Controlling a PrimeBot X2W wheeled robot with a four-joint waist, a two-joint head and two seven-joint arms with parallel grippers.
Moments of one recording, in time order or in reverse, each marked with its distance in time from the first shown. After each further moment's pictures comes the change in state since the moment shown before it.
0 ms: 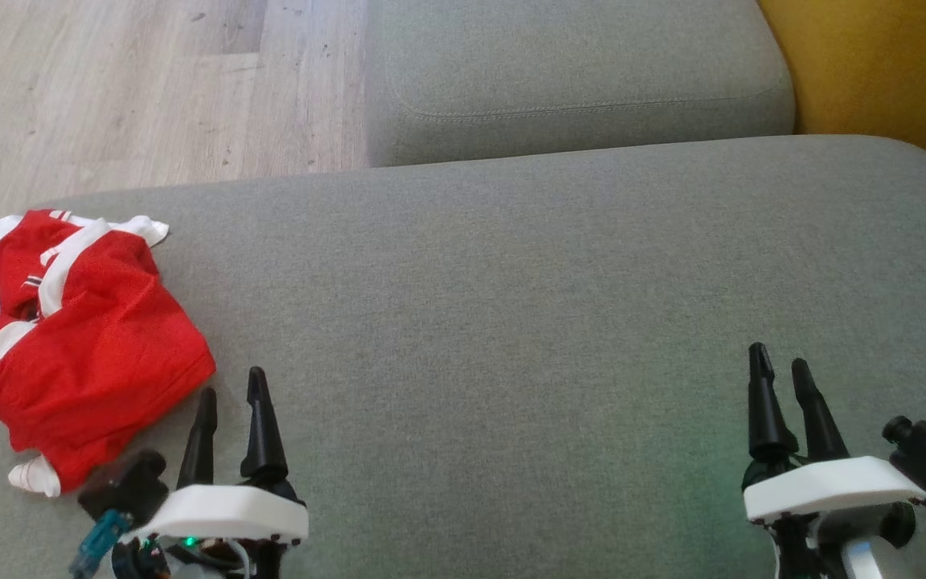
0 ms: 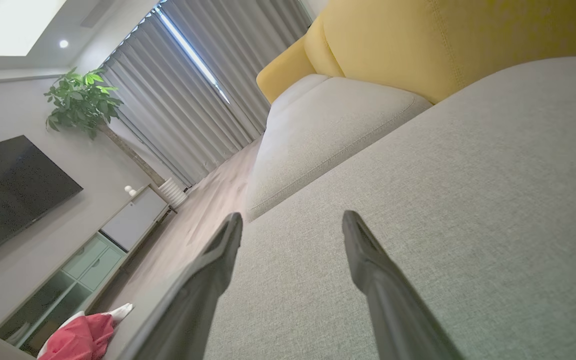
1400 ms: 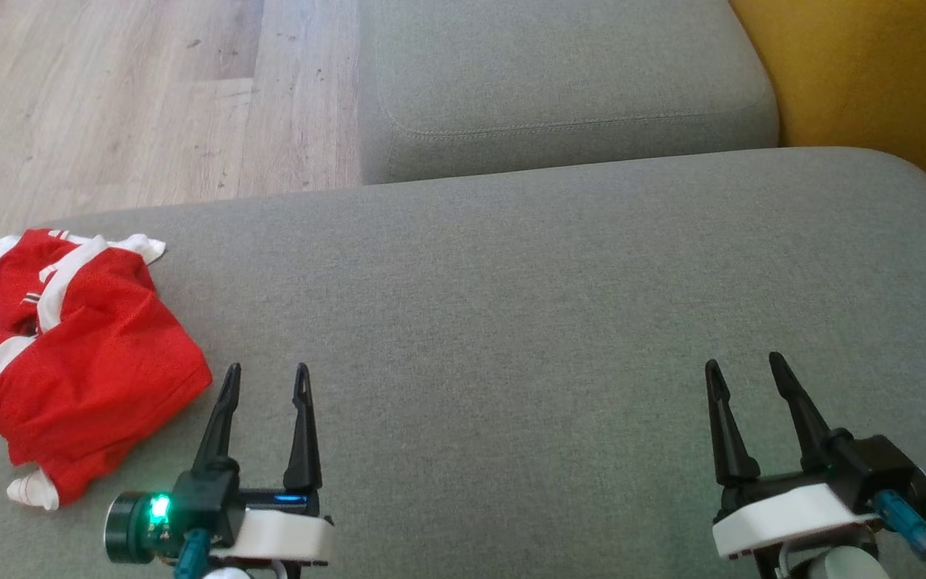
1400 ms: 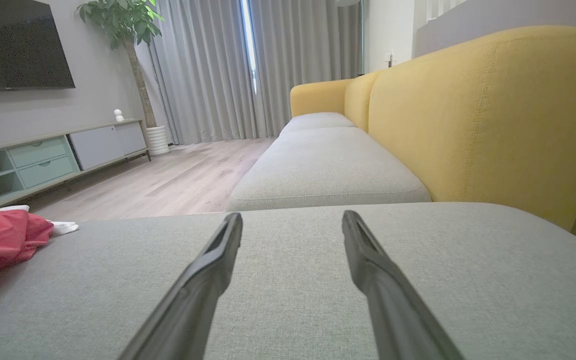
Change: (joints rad) left arm 0.001 0.017 -0.061 0.000 0.493 0.067 -0.123; right arm 0.036 -0.002 0.030 -0.033 -0.532 0.008 -0.122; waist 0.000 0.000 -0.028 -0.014
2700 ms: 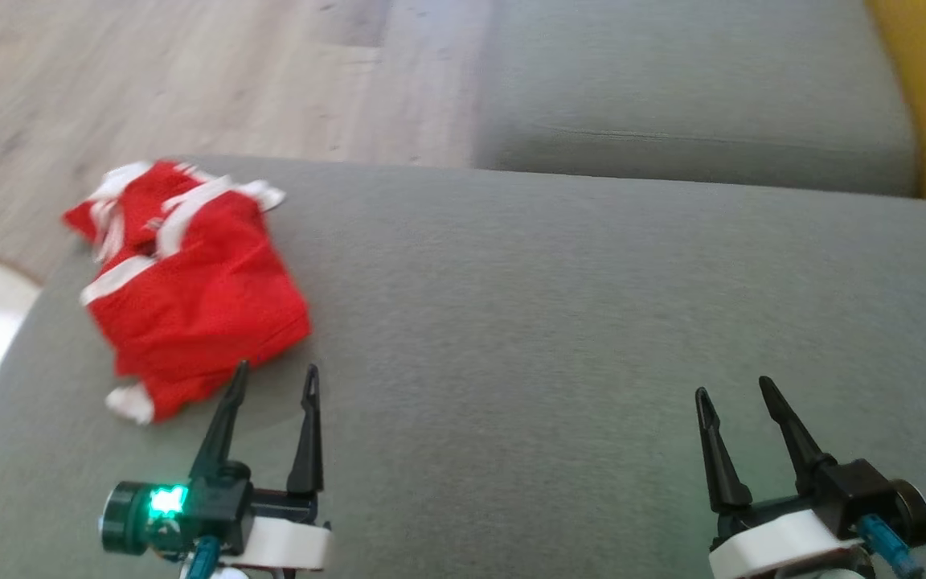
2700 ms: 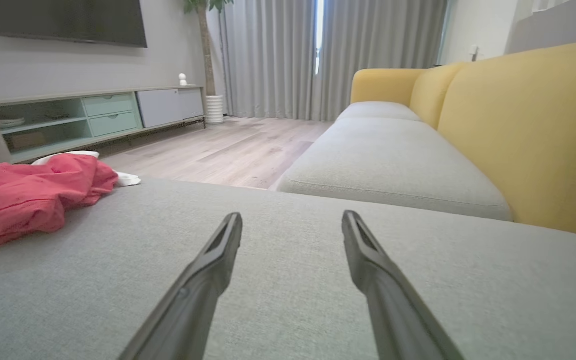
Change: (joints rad) left arm 0.004 -0.021 0.043 0.007 0.143 -0.060 -0.030; right arm 0.041 -0.002 0.007 0.013 -0.081 0.000 -0.029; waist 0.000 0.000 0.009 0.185
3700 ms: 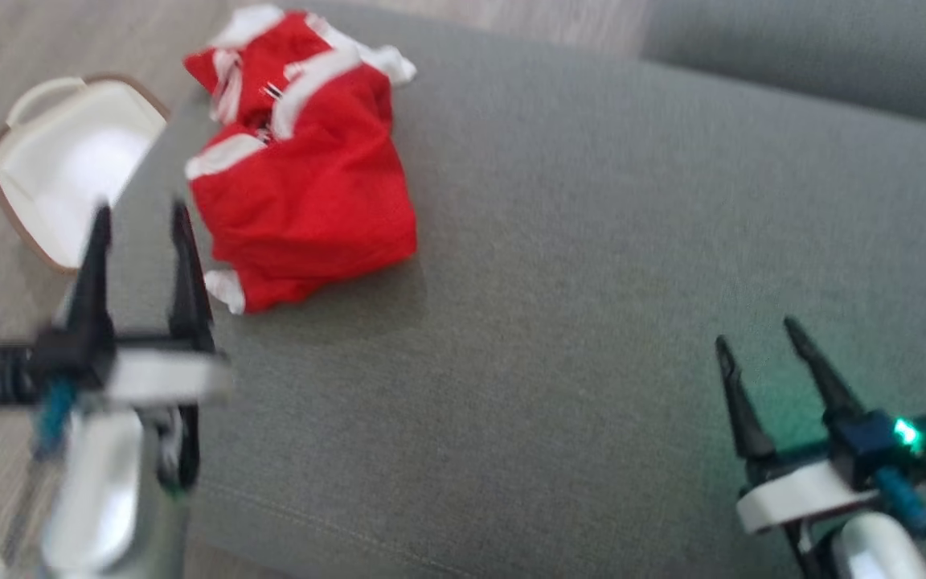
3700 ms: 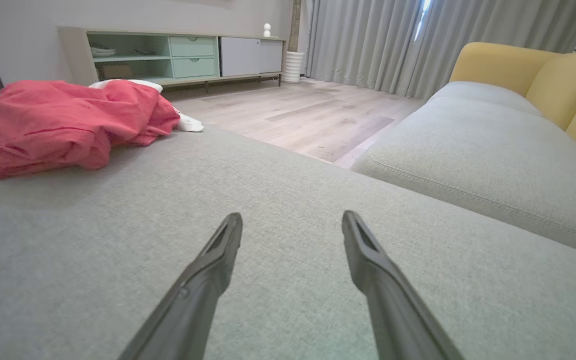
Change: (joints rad) left arm -0.331 0.057 0.180 0.128 -0.117 -0.078 -0.004; right arm -0.091 -0.073 -0.009 -0.022 -0.107 0.000 0.000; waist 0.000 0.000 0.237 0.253
